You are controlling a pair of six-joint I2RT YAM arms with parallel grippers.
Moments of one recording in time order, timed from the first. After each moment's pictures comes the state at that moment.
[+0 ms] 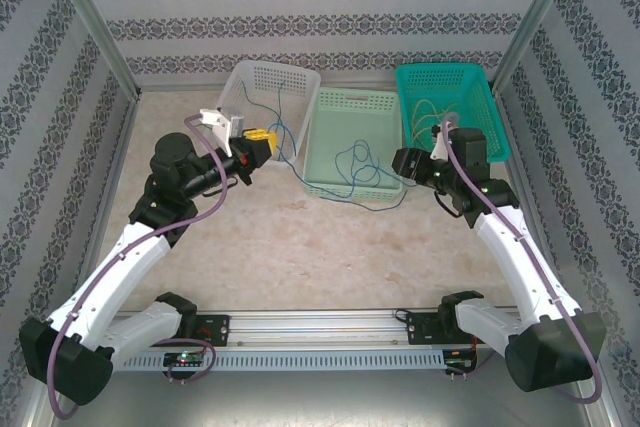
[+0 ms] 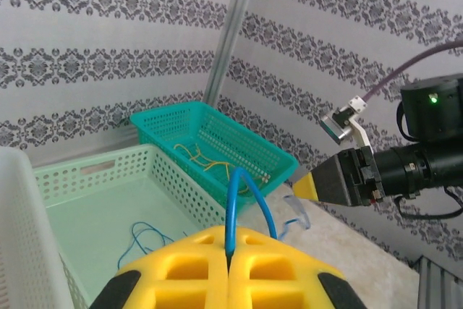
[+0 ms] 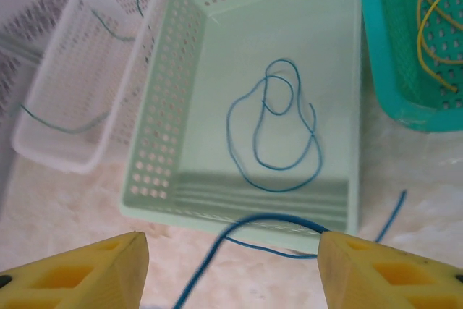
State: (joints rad) left arm -0.37 0.99 0.92 0.03 0.52 -0.25; right arm 0.15 1.06 0.93 -0.55 -0.30 0.43
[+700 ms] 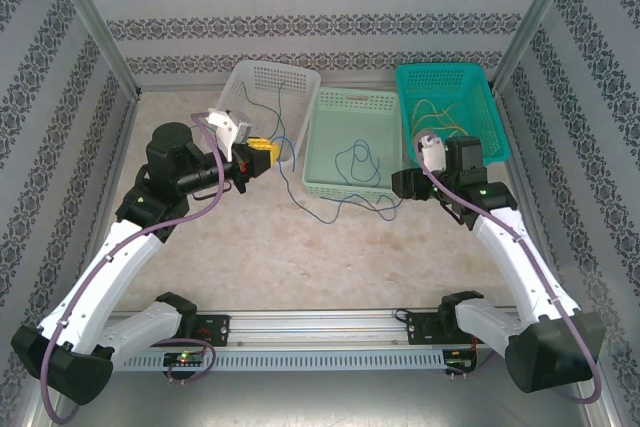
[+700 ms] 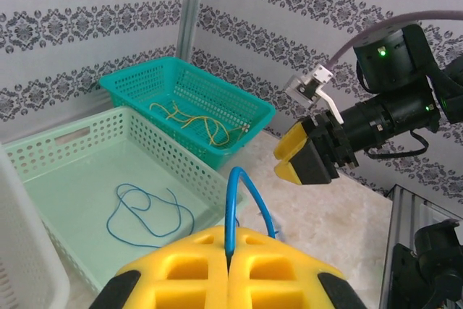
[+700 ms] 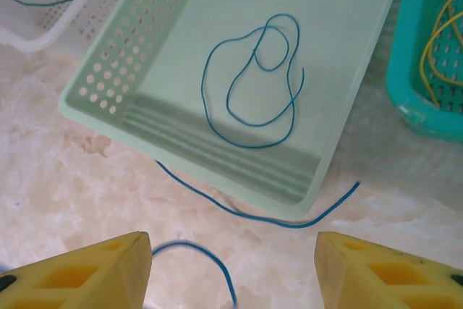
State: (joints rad) left arm -0.37 0.99 1.05 -0.26 0.61 -0.10; right arm 0.15 1.05 0.89 -0.64 -0.33 0.06
